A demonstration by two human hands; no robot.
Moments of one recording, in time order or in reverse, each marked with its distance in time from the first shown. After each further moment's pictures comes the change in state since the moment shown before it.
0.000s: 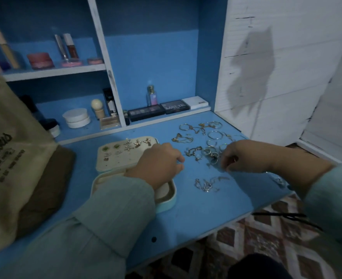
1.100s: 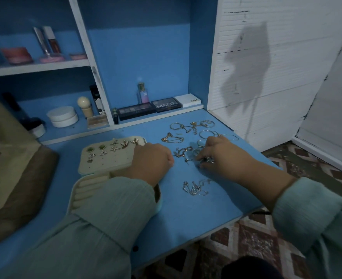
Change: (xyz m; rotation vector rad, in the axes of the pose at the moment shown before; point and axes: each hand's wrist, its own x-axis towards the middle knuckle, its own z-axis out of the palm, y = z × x) left_hand 0.034 0.002 0.023 0.069 0.083 -0.114; right_hand 0.017 -0.006 0.030 0.033 0.351 -0.069
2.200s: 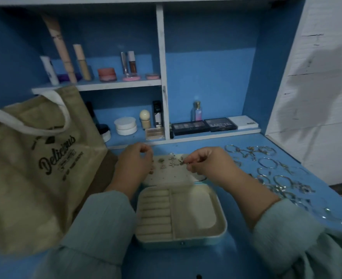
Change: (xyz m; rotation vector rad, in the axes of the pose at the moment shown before) left_hand -0.043 -0.139 -0.040 -0.612 0.405 -0.508; right_hand 0.088 -0.127 0.019 0.904 -0.032 0.164
